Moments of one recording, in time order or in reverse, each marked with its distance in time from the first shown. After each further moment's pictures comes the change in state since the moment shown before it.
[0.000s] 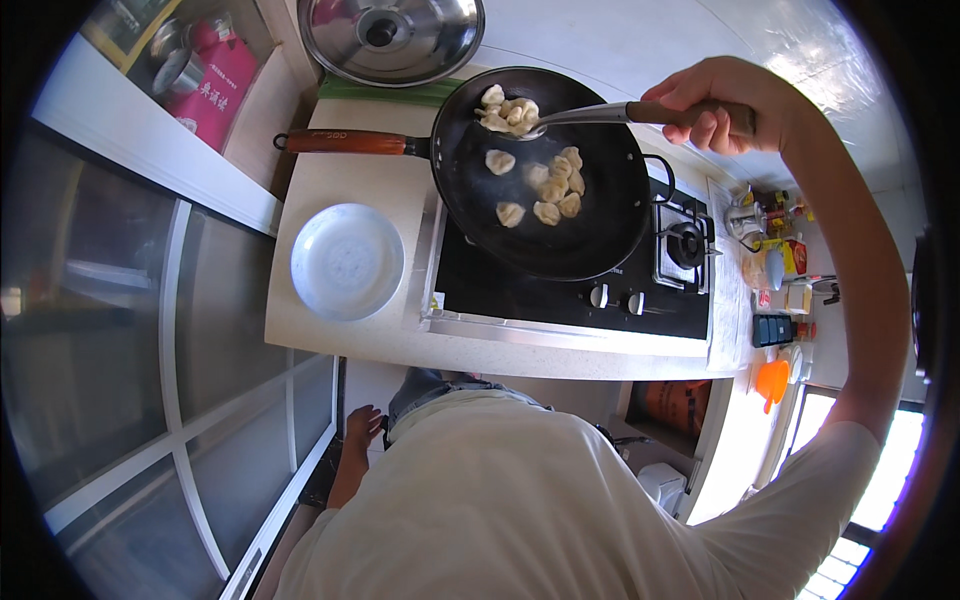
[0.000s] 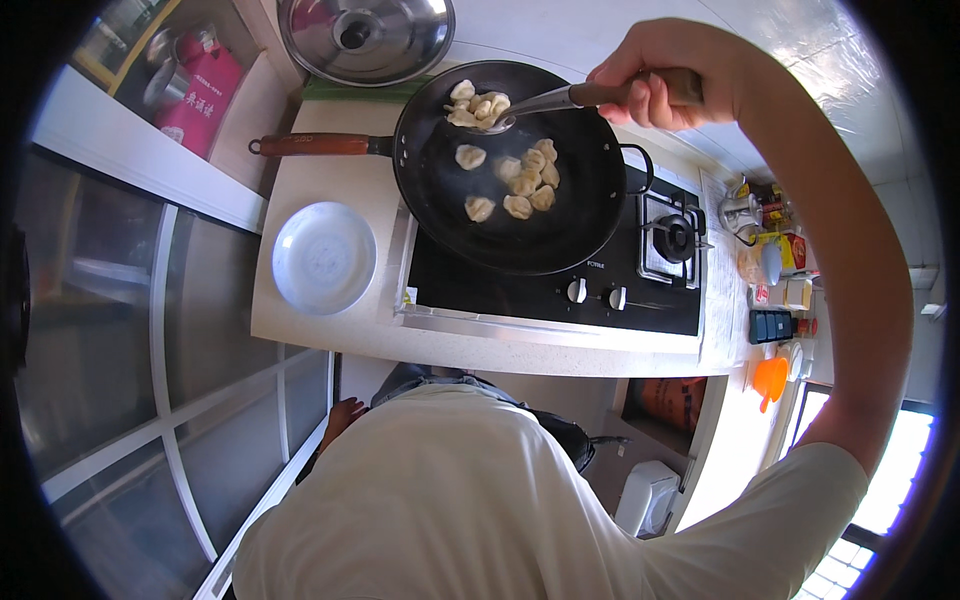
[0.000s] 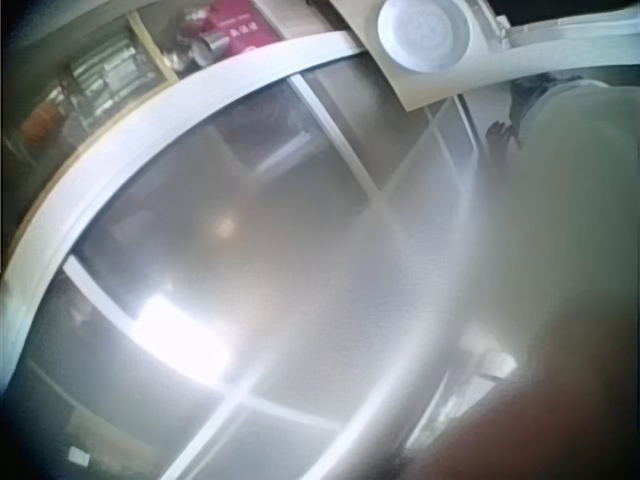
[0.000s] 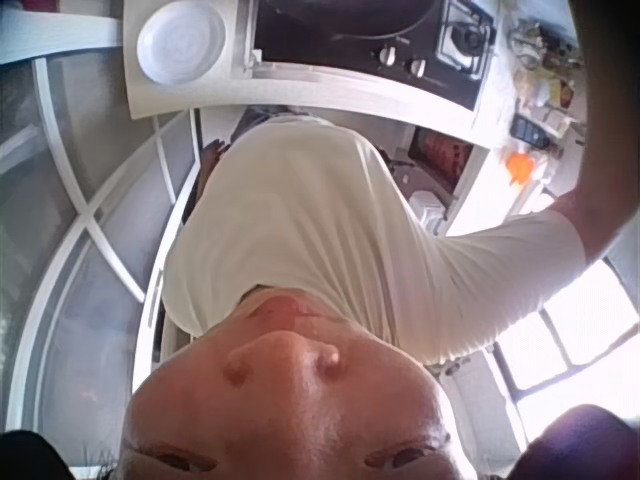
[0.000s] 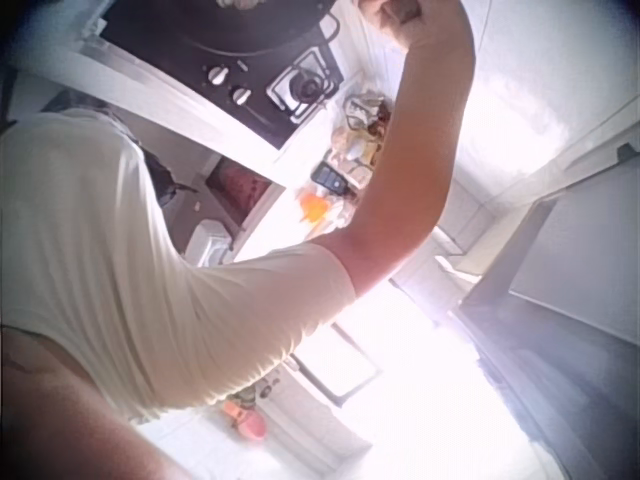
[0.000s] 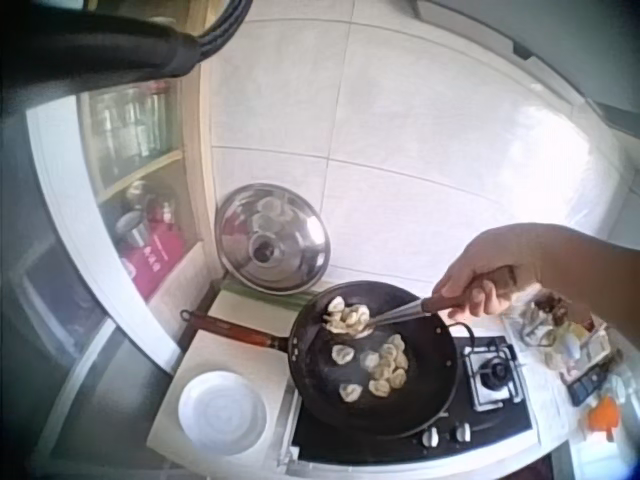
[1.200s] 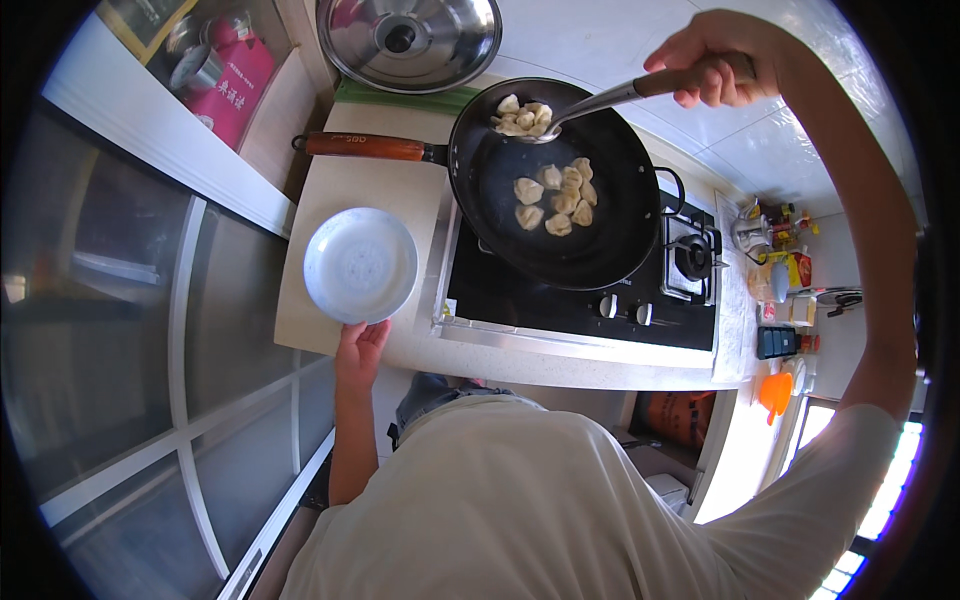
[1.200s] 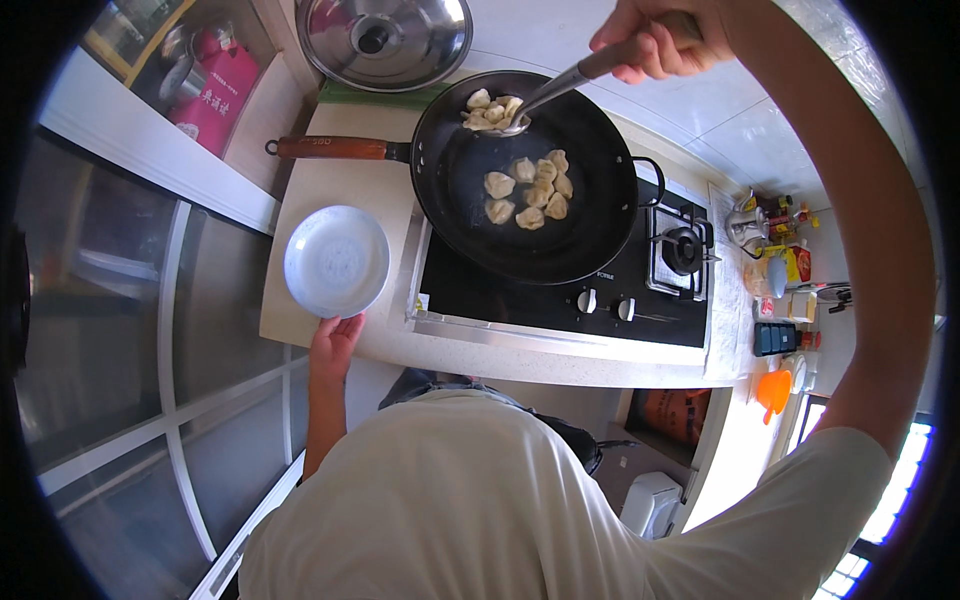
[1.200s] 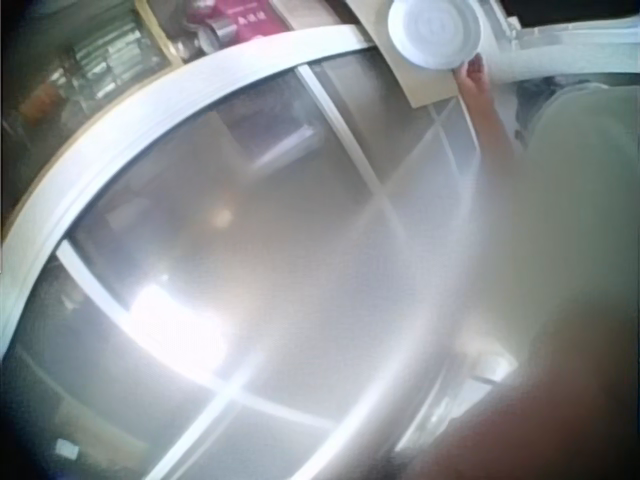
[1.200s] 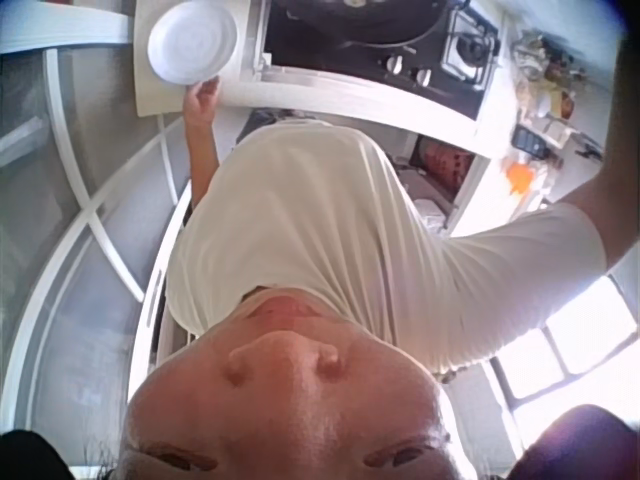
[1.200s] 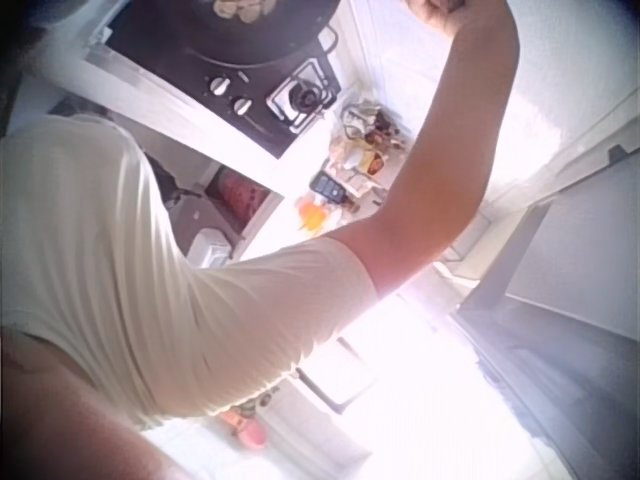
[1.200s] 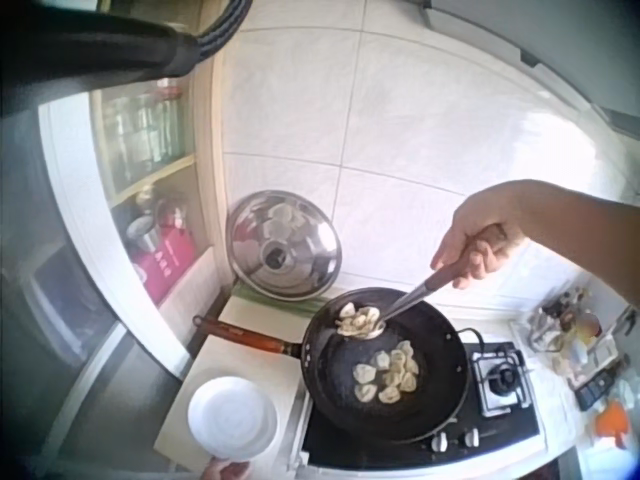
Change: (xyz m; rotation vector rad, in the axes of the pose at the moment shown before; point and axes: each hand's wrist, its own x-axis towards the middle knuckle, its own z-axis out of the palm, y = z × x) left_hand -0.099 0.201 0.125 -0.708 -0.556 0.427; right_hand 0.001 -0.047 -0.018 -0.199 0.015 0.118
